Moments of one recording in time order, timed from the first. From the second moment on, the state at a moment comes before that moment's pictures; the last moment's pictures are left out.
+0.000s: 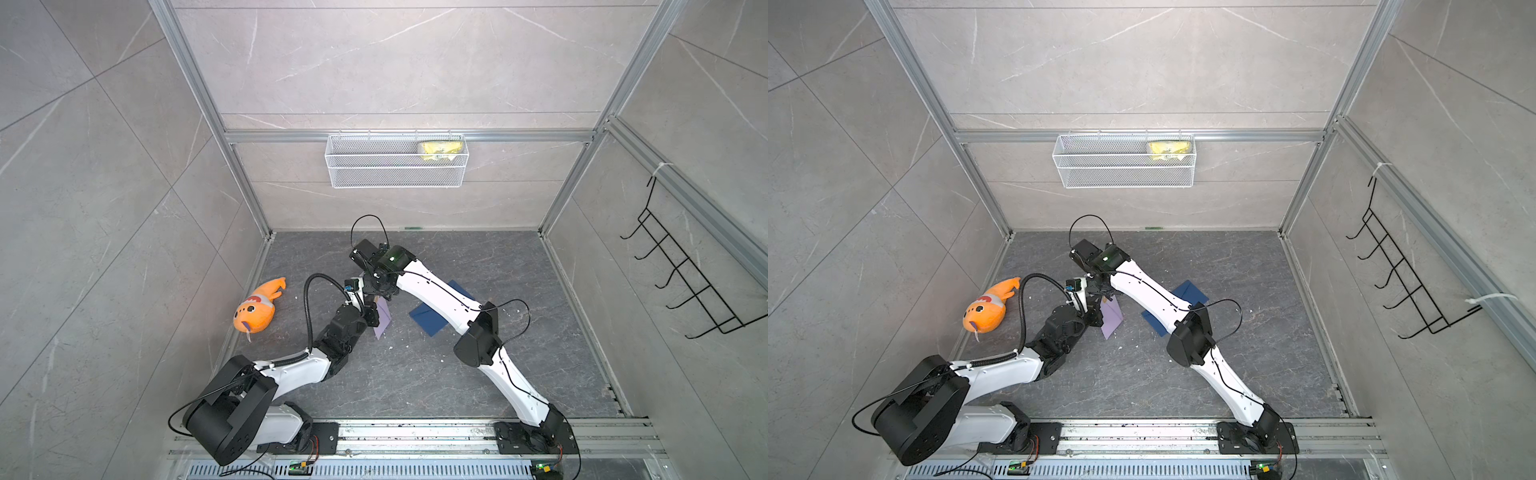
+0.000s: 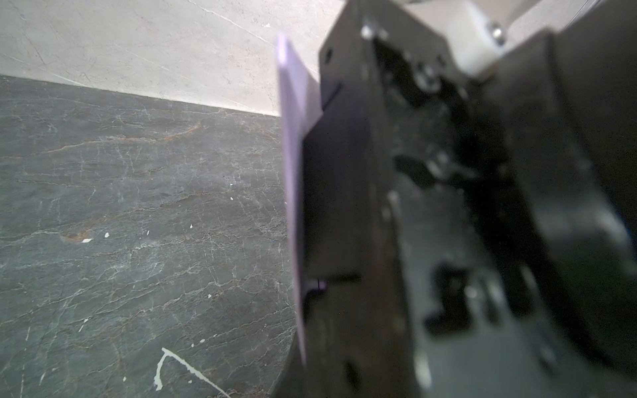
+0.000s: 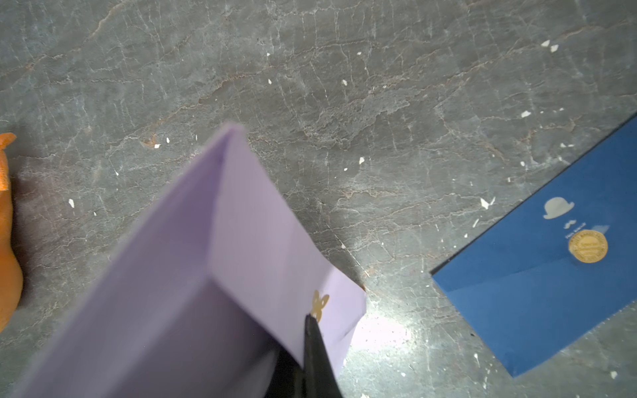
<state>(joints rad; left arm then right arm) -0.64 1.32 0.43 0.64 -0.24 -0.36 0.89 2.51 2.65 -1.33 0.24 0.87</state>
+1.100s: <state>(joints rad) -0.64 1.32 0.43 0.61 -0.23 -0.34 0.89 2.38 2.40 -1.23 0.28 0.86</state>
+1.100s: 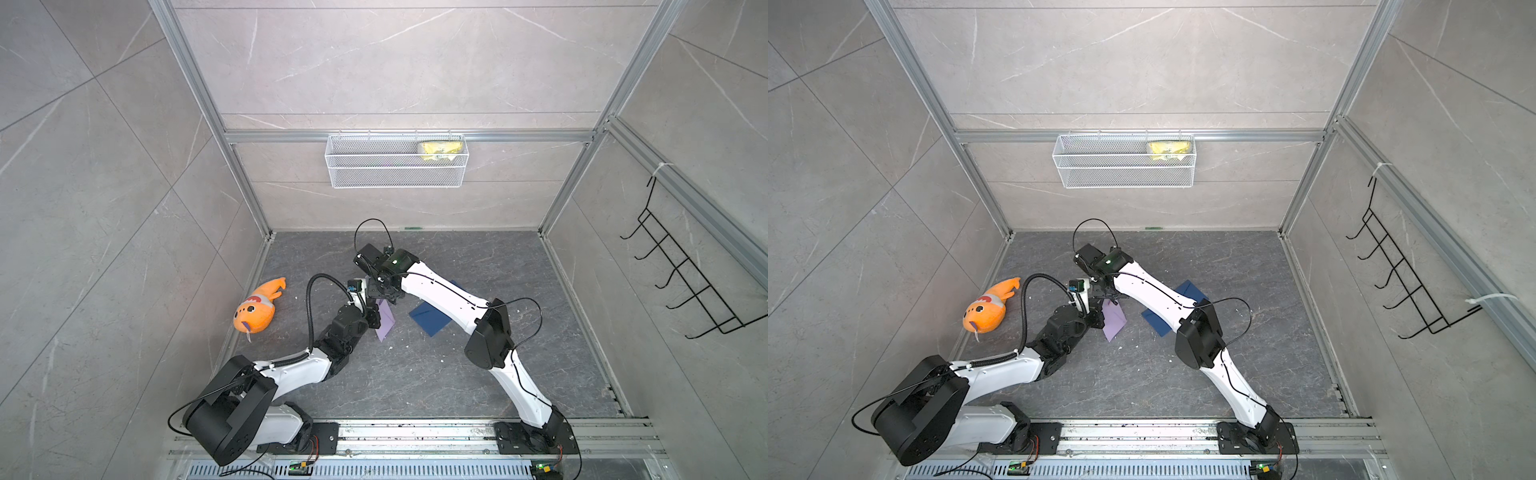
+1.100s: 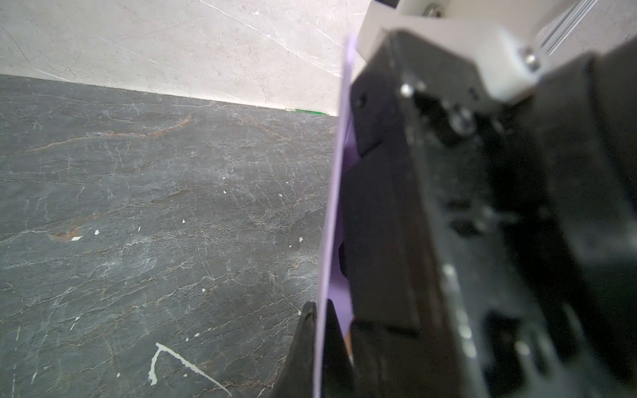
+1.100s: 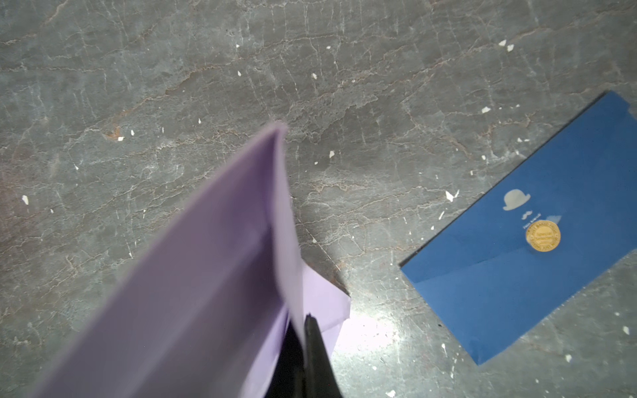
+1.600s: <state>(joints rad) -0.64 1.31 0.44 0.61 -0.23 -0.34 0.88 2.35 2.38 -1.22 0.26 0.80</state>
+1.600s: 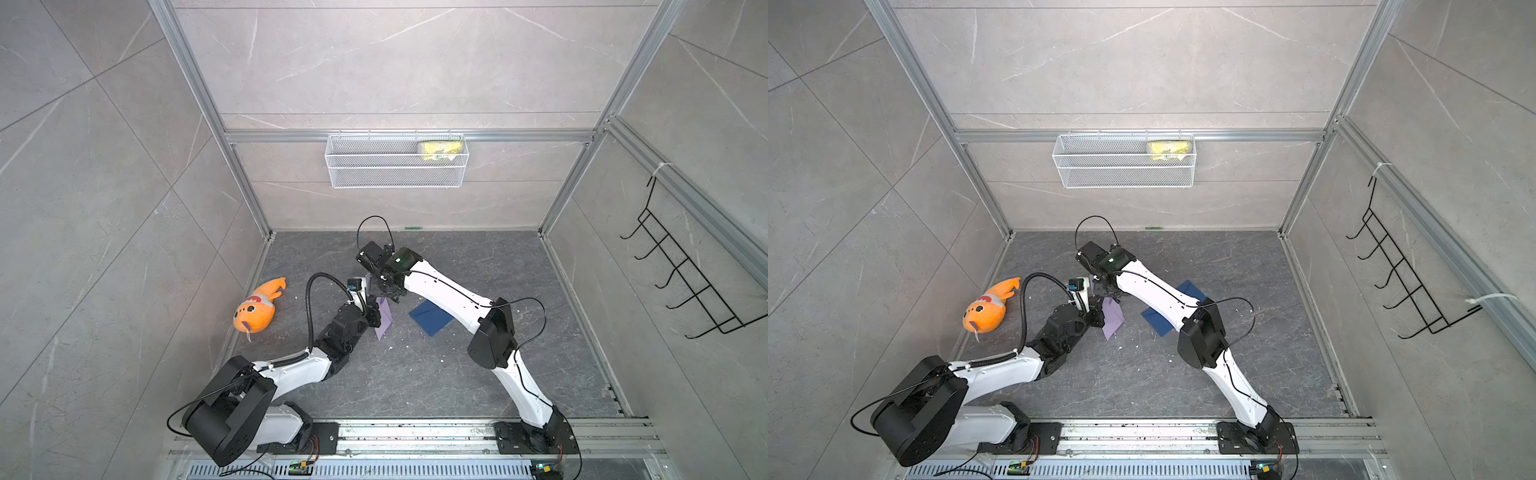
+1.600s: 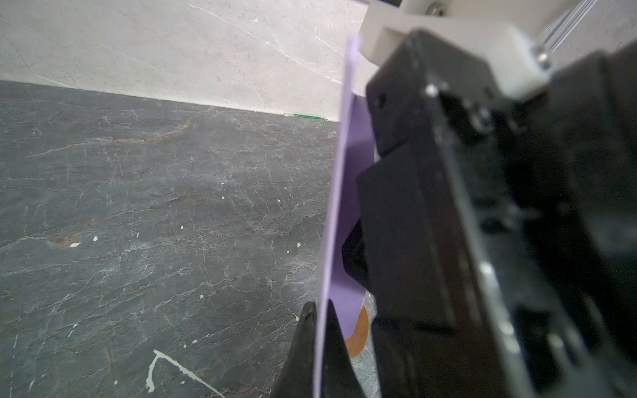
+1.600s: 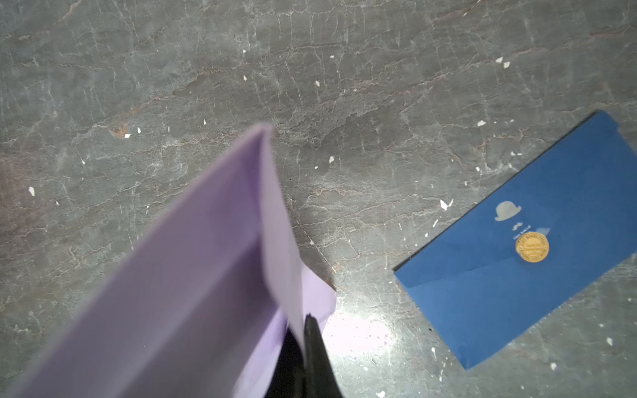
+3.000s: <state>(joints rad) -0.43 1.44 0.52 0.67 0.10 -0.60 0.70 2.26 2.31 -1.10 0.14 0.45</state>
